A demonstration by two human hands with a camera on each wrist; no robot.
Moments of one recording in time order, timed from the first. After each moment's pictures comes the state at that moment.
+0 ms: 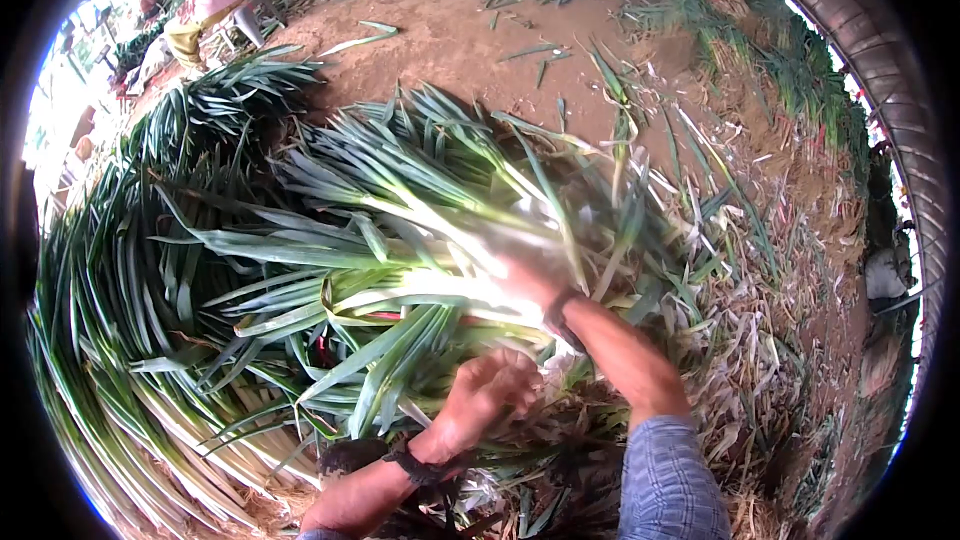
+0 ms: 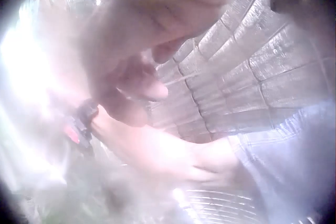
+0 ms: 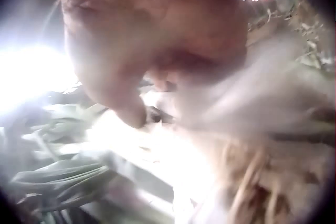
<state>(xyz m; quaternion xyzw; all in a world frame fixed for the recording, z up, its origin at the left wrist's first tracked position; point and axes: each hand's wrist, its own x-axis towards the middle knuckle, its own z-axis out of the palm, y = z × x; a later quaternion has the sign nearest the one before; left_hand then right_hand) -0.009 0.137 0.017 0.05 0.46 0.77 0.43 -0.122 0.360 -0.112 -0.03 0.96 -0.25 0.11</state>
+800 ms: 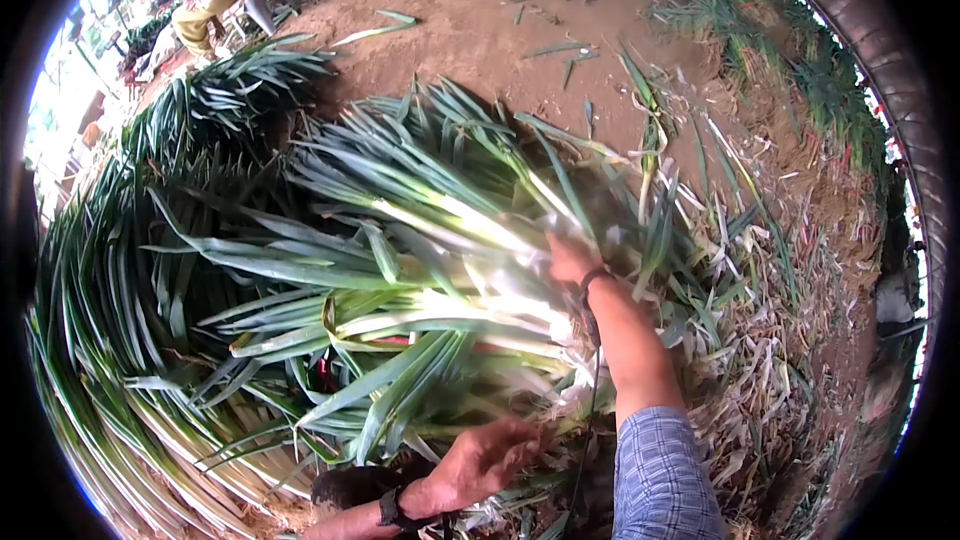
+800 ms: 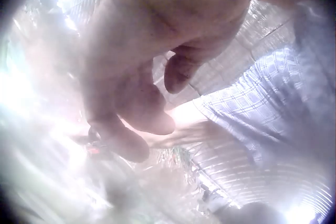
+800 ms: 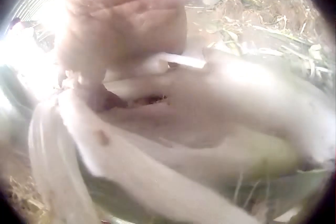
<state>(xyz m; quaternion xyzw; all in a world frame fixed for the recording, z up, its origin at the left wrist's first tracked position) -0.012 0.112 0.014 0.12 0.53 0.72 0.43 -0.192 0.458 -0.201 0.08 0.97 -0.14 0.17</state>
